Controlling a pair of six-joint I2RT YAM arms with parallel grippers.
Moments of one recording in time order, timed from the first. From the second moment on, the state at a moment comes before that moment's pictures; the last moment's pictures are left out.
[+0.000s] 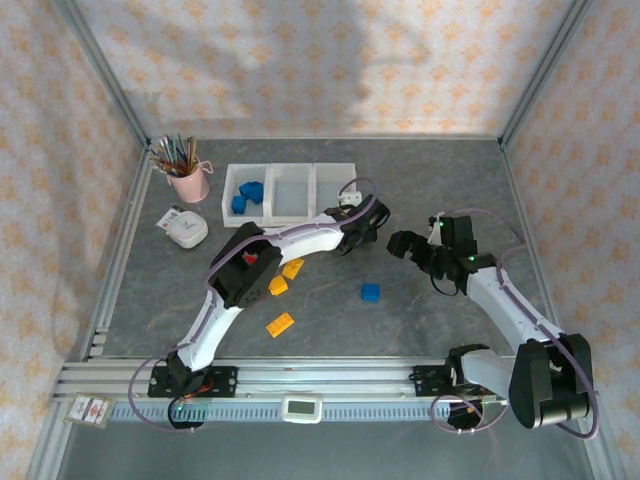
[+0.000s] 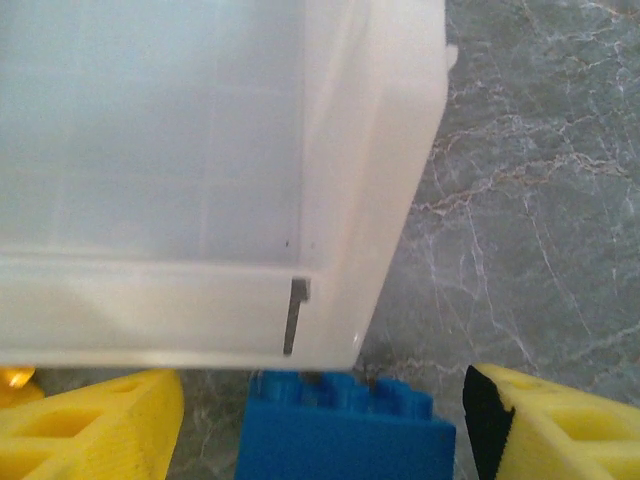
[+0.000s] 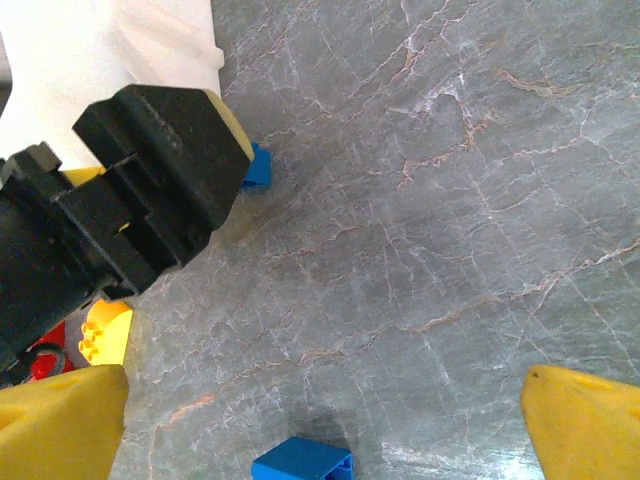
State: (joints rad) left arm -0.80 2.28 1.76 -0.53 -0.40 -0.84; right arm 0.15 1.12 0.63 -0.38 -0.36 0.59
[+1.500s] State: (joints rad) left arm -0.70 1.56 1.18 -0.45 -0.35 -0.86; right arm 0.42 1.15 0.81 -0.37 -0.40 0.56
